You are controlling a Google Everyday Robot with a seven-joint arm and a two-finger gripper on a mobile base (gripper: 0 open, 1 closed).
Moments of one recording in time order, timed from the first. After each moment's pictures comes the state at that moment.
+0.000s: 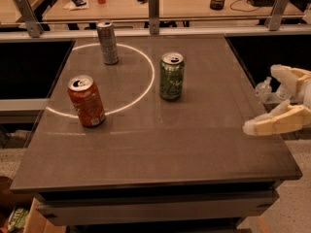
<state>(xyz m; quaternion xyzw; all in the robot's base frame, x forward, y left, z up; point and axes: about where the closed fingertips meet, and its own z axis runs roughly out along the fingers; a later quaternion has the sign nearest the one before) 0.454 -0.218 0.933 -0.40 0.73 0.22 0.51</state>
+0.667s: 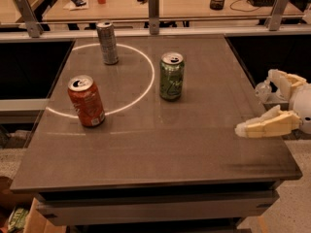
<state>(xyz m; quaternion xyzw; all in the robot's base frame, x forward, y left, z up) 0.465 -0.220 0.913 -0.38 0.73 0.21 0.53</state>
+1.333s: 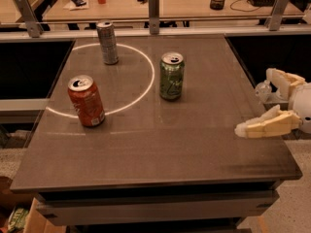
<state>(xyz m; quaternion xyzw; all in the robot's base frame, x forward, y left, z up) 0.464 -0.216 0.915 -0.39 0.72 0.21 0.53</state>
